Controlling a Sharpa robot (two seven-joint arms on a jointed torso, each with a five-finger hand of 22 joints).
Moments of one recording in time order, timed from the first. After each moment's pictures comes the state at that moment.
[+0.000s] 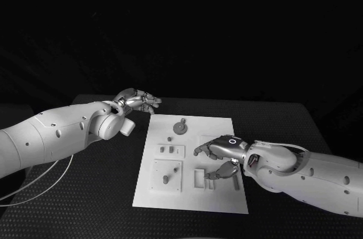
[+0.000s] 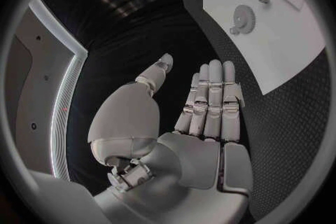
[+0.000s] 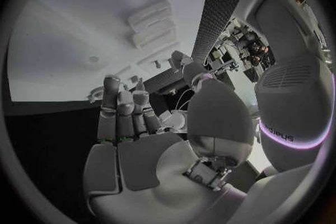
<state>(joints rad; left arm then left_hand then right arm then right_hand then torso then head) 1.28 -0.76 -0.15 1.17 -0.29 -0.20 0.17 1.02 -0.14 0.44 -0.21 0.06 0.82 0.19 0.33 0.43 1.15 0.13 0.08 0.34 0.95 0.04 0.88 0.35 0.02 1.00 -0.06 0.10 1.14 1.18 -0.76 -0.25 1.53 -1.64 -0.33 0.11 1.00 -0.29 0.44 -0.17 0.38 0.64 0.09 0.18 0.55 0.73 0.02 1.56 0.84 0.85 -0.05 1.66 0.92 0.26 0.93 0.05 0.98 1.31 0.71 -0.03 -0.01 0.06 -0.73</state>
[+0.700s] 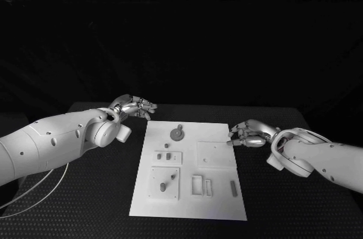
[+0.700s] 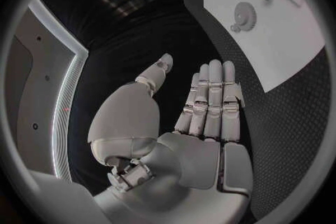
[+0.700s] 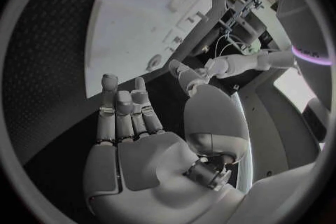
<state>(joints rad) 1.28 -0.76 -0.15 1.16 -0.28 -0.20 0.19 1.02 -0.14 0.44 -0.20 0.06 0.82 0.19 0.33 0.43 1.15 0.12 0.08 0.35 0.95 0.04 0.88 0.35 0.02 1.00 -0.06 0.10 1.14 1.25 -0.85 -0.24 1.32 -0.94 -0.29 0.13 0.91 -0.14 0.38 -0.17 0.38 0.79 0.17 0.27 0.57 0.74 0.08 1.48 0.74 0.84 -0.02 1.58 0.83 0.25 0.88 0.07 0.90 1.27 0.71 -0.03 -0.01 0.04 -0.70</state>
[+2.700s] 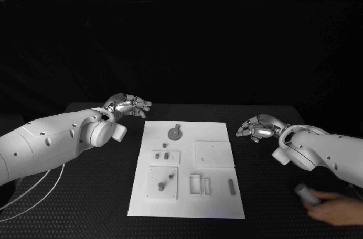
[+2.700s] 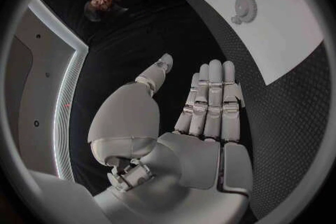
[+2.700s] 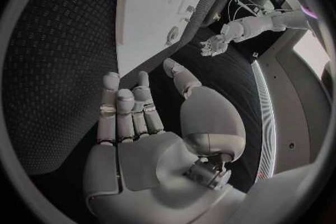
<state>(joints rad) 1.28 -0.76 -0.15 1.14 -0.25 -0.21 0.21 1.02 -0.14 0.44 -0.20 0.06 0.83 0.19 0.34 0.43 1.15 0.12 0.08 0.35 0.95 0.04 0.87 0.35 0.02 1.00 -0.06 0.09 1.14 1.25 -0.88 -0.23 1.26 -0.76 -0.27 0.11 0.93 -0.09 0.37 -0.28 0.38 0.91 0.14 0.31 0.59 0.85 0.03 1.47 0.72 0.93 -0.06 1.61 0.75 0.26 0.96 0.04 0.92 1.30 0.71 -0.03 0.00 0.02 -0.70</state>
